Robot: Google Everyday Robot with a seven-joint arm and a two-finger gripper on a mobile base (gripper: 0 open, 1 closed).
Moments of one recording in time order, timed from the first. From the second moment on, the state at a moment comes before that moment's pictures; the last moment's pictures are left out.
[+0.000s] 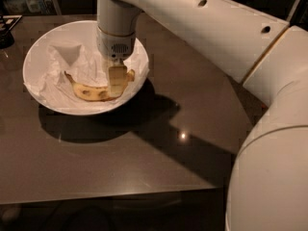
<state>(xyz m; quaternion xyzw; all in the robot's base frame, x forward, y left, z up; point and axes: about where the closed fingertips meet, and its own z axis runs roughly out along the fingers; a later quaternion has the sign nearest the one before) 0.579 0.098 0.881 -0.81 0.58 0.04 0.12</state>
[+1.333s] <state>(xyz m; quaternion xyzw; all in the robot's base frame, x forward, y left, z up) 0.582 0.110 0.846 -0.81 0.58 0.07 0.08</state>
